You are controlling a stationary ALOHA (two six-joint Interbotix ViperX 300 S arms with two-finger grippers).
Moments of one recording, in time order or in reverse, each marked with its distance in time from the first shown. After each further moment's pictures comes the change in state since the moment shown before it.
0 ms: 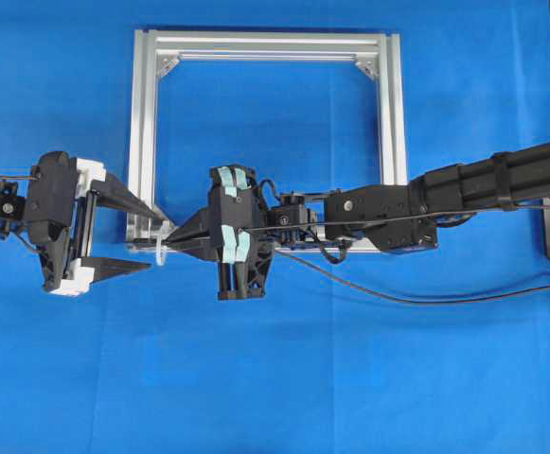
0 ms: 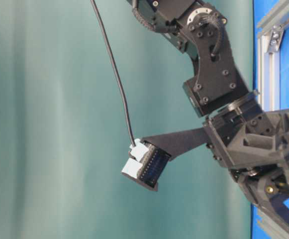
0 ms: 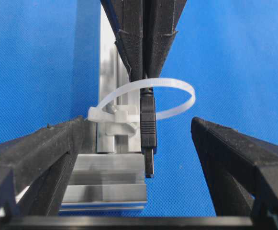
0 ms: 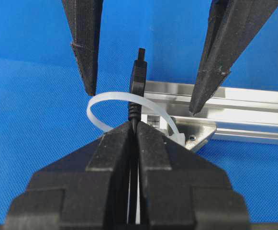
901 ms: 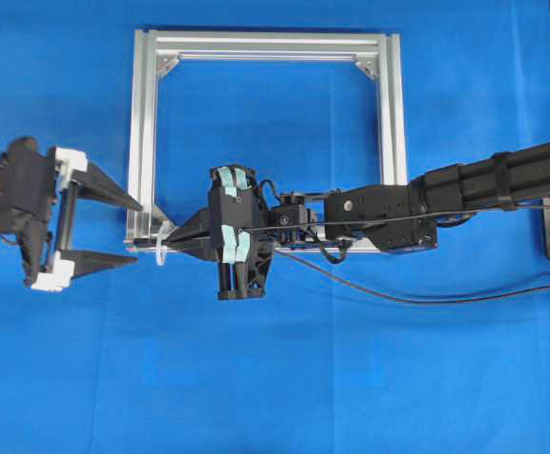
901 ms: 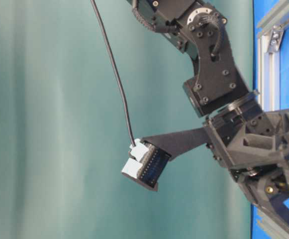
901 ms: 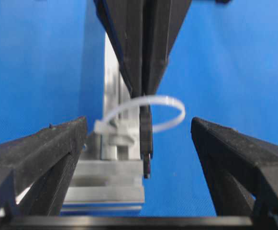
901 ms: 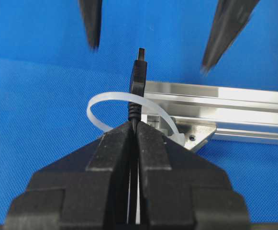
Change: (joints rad) left arm 0.003 -0.129 0.031 0.000 0.051 0.000; right arm -0.002 0.002 0.000 0.000 0.000 0.000
